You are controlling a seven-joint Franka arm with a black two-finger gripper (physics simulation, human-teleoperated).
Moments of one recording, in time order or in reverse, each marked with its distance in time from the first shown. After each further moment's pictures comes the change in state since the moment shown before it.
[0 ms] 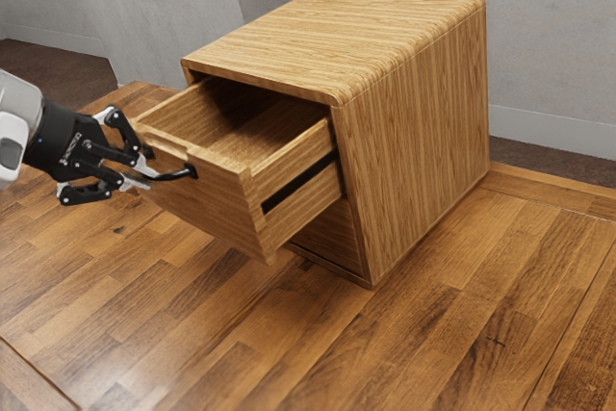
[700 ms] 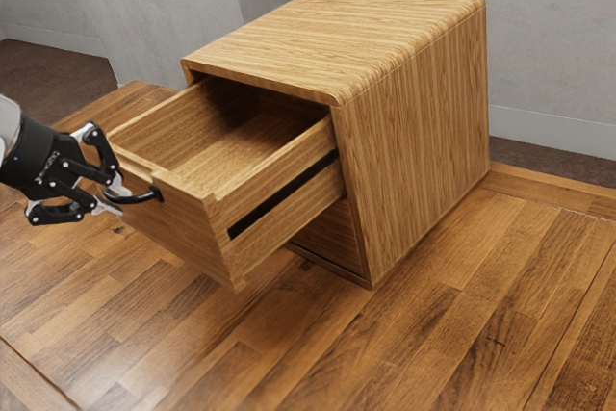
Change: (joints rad) arm -0.006 -0.101 0.004 -0.051 0.113 -0.089 -0.065
